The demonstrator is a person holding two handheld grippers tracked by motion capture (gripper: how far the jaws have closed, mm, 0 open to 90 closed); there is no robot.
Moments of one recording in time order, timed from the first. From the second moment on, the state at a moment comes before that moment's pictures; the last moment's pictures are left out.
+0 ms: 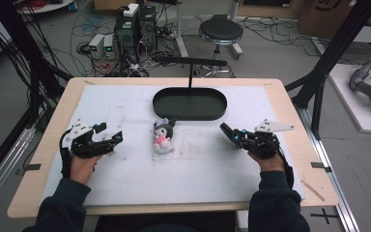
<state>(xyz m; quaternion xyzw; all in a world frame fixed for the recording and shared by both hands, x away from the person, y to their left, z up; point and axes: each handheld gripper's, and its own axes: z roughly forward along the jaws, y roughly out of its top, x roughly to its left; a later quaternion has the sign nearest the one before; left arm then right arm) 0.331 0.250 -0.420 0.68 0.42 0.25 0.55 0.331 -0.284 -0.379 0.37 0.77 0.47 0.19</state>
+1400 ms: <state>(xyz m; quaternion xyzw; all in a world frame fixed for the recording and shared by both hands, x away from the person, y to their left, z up) 0.330 0.247 -0.421 0.69 0.42 0.25 0.54 0.372 -0.311 -0.408 0.49 0.74 0.38 0.26</state>
